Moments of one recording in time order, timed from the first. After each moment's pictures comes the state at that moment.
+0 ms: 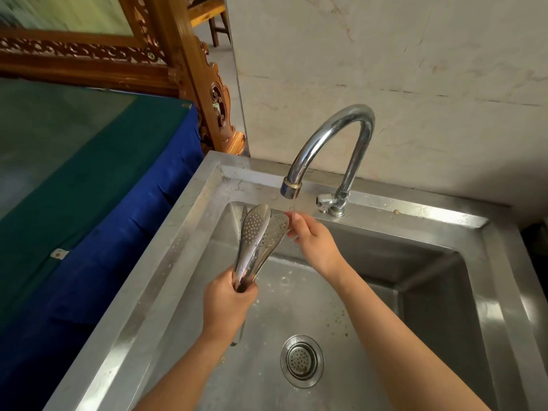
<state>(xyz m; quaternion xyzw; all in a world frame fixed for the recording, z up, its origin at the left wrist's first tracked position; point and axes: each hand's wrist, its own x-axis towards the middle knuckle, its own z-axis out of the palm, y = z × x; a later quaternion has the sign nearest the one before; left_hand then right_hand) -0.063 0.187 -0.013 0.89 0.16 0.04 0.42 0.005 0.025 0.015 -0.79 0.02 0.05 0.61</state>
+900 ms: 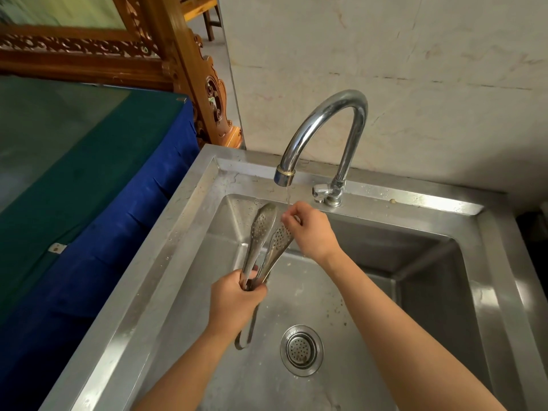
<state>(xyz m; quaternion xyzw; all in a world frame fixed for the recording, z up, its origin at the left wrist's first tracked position) -0.078 0.177 -0.012 0.85 0.16 -0.06 0.49 0.010 0.022 0.012 -0.87 0.02 0.02 0.49</state>
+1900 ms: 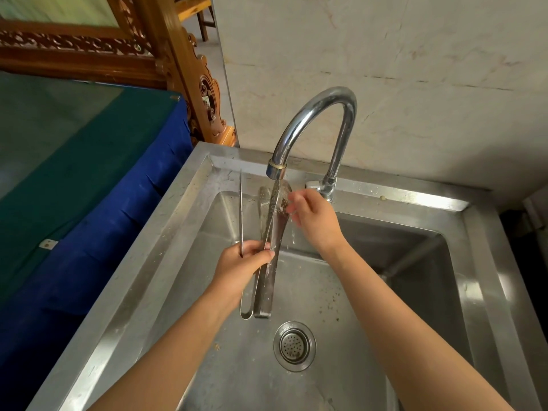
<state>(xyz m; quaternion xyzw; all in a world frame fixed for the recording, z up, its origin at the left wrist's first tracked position) -0.045 0.159 0.005 0.69 0.16 -0.14 0.70 0.006 0.010 0.025 -0.80 0.07 -0.01 0.60</state>
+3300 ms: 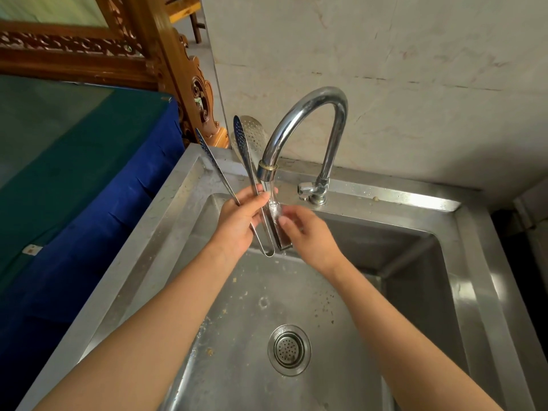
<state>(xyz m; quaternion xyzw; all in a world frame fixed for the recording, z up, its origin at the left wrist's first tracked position) 0.031 0.138 0.021 0.52 0.06 -0.11 0.85 -0.017 0.004 0.019 -0.85 0.00 0.02 0.53</state>
